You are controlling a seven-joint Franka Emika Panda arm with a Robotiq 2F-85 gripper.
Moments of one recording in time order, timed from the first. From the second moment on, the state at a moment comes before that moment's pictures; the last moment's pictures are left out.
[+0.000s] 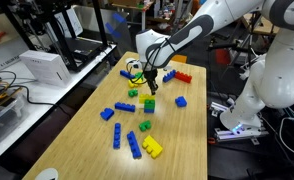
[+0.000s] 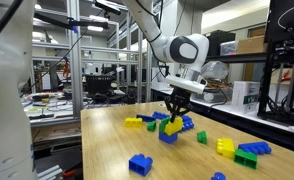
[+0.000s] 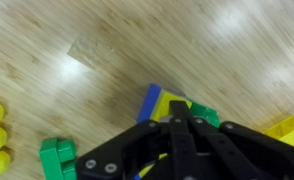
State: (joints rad) arm -0.08 0.21 -0.01 -2.13 0.15 2.13 -0.75
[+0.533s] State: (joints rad) arm -0.08 0.19 0.02 -2.18 0.24 2.16 -0.86
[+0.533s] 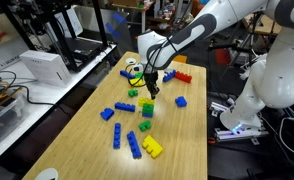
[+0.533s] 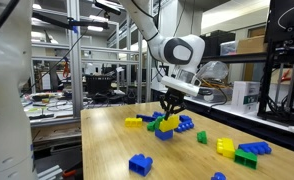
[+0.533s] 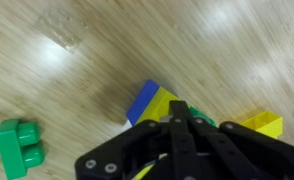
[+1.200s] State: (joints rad) arm -0.08 0.16 0.01 -2.19 0.31 2.13 -0.92
